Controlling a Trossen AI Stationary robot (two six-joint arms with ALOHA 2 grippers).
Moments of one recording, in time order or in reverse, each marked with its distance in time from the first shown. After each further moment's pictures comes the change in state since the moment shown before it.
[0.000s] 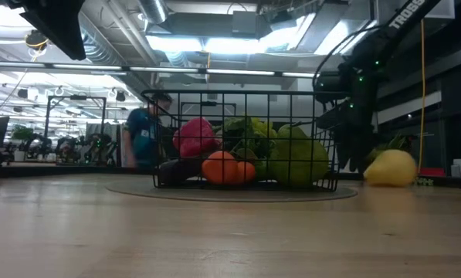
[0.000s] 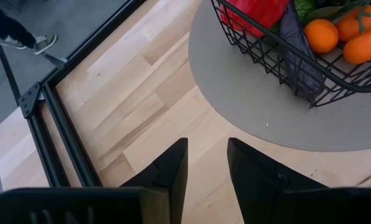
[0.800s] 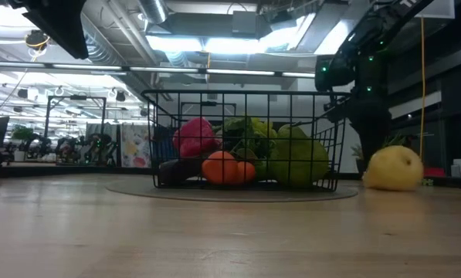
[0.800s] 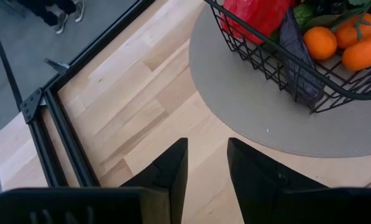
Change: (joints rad) left arm 0.000 0.000 0.000 0.000 -0.024 0.000; right arm 0.245 -0.083 0.001 -0.231 0.065 -0.195
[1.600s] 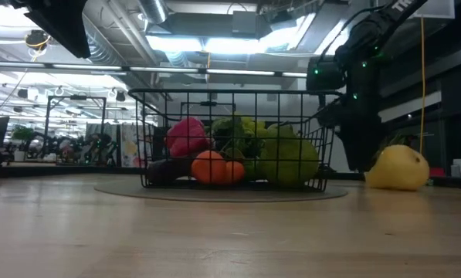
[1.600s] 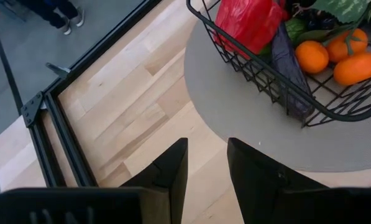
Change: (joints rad) left arm 0.000 0.000 0.000 0.000 -0.017 -0.001; right arm 0.076 0.080 0.001 0.100 0.013 0.330
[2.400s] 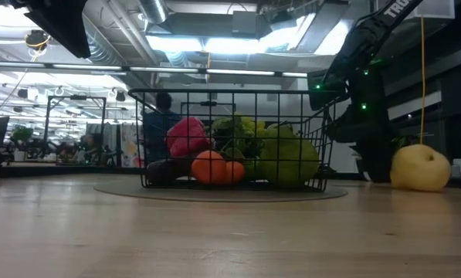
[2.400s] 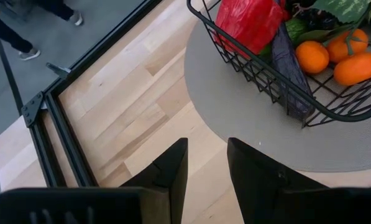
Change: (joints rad) left arm 0.000 0.000 0.000 0.000 0.000 0.000; right arm 0.042 0.072 -0.001 -0.112 0.076 -0.006
